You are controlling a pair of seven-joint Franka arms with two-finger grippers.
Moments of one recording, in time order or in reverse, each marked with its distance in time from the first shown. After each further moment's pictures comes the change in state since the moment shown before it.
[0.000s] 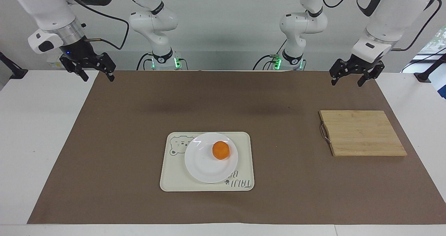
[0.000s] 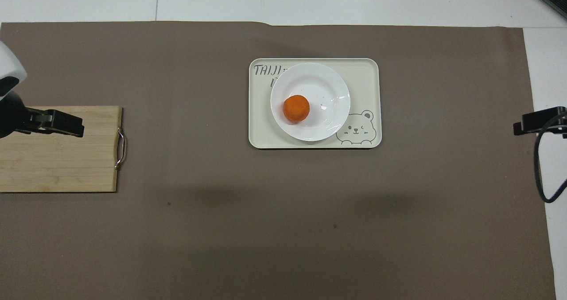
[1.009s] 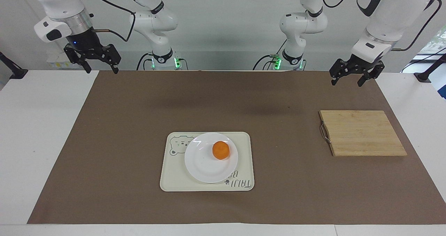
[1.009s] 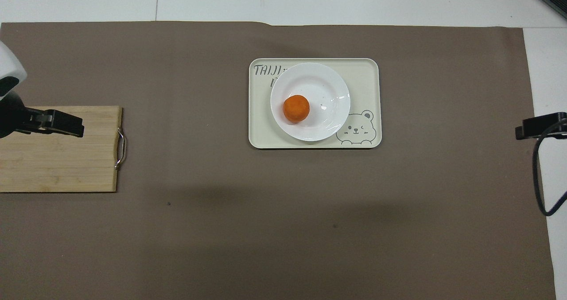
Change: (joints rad) left arm 0.000 0.000 0.000 0.000 0.000 0.000 0.000; right arm -0.011 -0.044 0.066 0.008 -0.060 -0.005 0.034
